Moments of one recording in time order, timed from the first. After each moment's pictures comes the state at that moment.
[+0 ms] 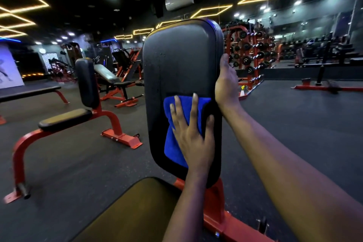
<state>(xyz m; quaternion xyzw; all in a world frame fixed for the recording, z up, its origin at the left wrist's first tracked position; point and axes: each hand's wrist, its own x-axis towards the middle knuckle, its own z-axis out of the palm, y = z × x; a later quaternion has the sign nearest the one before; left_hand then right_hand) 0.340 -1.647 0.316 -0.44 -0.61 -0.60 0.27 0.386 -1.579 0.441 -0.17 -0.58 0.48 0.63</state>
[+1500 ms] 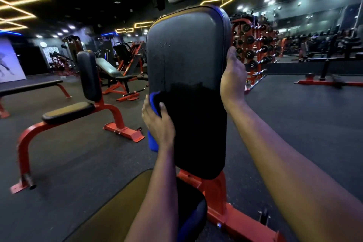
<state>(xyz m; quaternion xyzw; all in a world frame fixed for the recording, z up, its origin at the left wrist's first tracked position) 0.224 -1.646 0.311 -0.25 -0.63 -0.71 0.19 0.380 -1.585 0.431 -0.20 -0.55 0.46 0.67</state>
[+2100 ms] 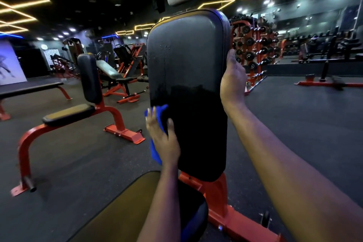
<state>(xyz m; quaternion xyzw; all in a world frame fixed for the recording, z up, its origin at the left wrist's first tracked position) 0.237 -1.657 0.272 -0.35 -0.58 -0.70 0.21 0.381 -1.589 0.431 -0.19 -0.54 0.45 0.68</state>
